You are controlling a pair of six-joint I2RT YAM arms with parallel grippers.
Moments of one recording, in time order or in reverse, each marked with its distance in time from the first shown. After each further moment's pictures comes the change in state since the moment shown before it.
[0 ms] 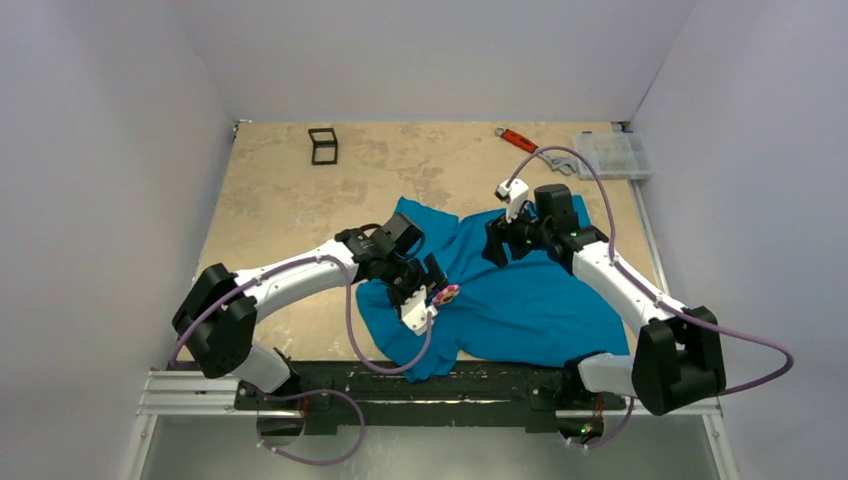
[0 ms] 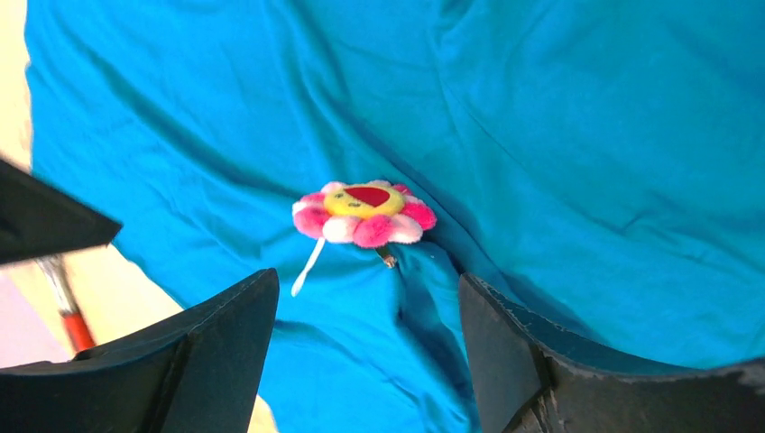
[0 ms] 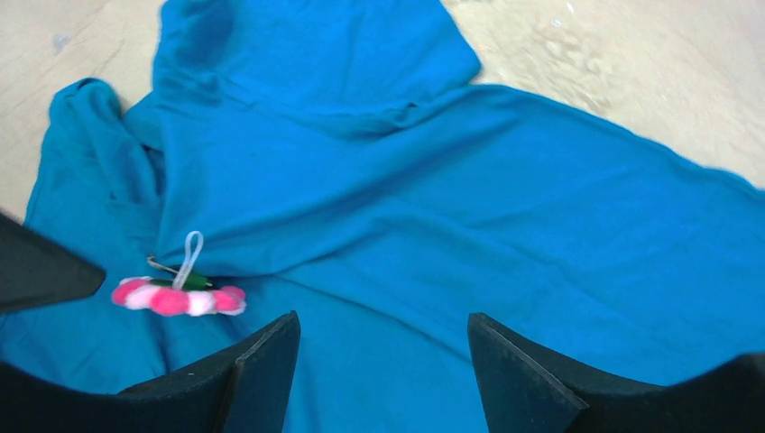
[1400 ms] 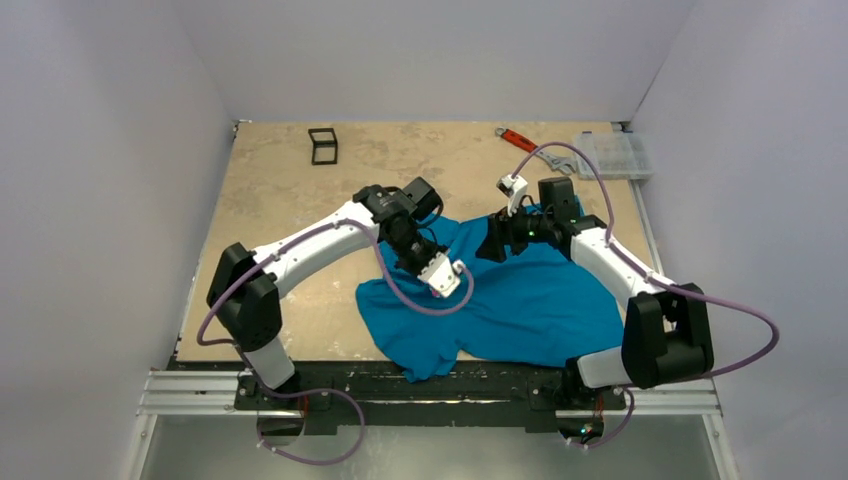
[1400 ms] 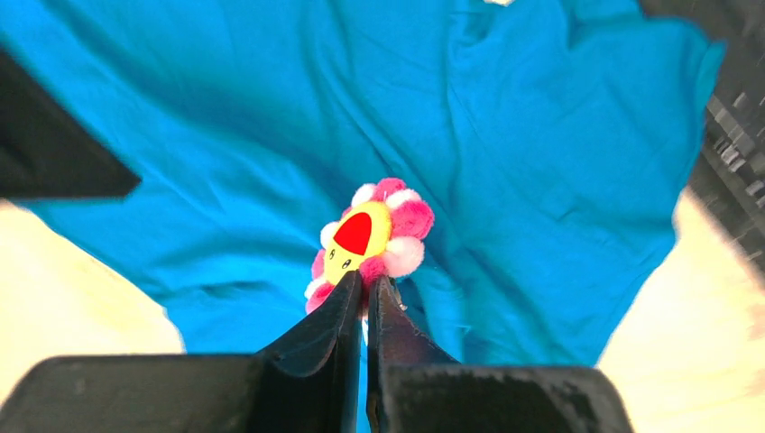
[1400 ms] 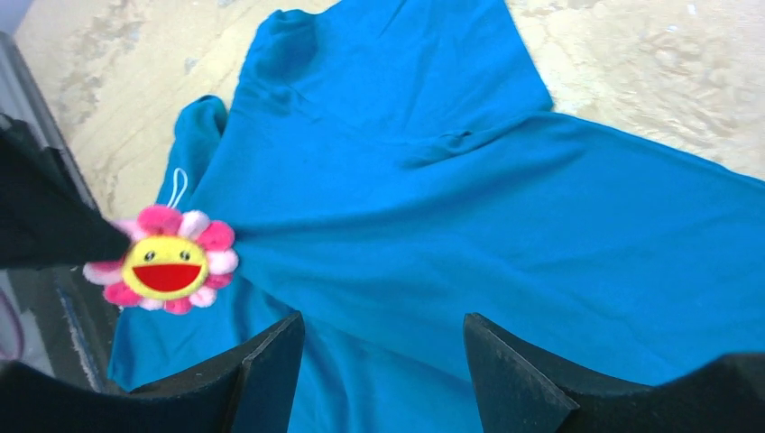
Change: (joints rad) left arm 0.001 0.199 0.410 -0.423 -0.030 -0.062; right arm -0.099 0.121 0.056 -0.015 -0.279 0.044
